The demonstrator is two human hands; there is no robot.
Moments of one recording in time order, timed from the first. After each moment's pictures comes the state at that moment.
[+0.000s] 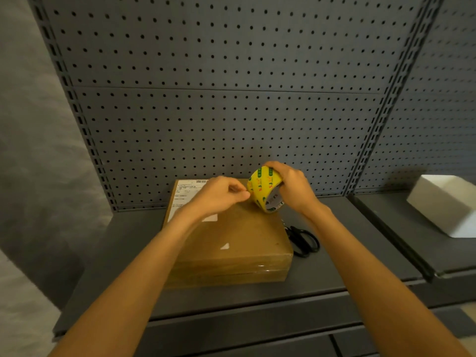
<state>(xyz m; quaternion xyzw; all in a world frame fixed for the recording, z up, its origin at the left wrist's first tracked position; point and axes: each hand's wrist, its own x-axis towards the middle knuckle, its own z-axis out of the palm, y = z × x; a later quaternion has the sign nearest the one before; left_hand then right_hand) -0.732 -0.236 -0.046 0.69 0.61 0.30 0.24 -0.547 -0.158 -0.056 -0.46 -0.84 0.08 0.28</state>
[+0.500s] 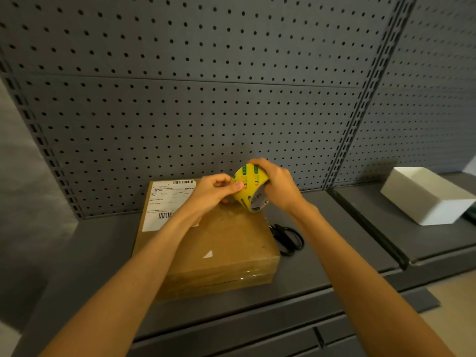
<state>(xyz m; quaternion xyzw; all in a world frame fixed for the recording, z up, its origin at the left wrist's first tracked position) -0.722 -0.197 -0.076 0.60 0.51 0.46 0.41 -0.545 -0.154 -0.059 -0.46 -0.82 0.13 0.30</state>
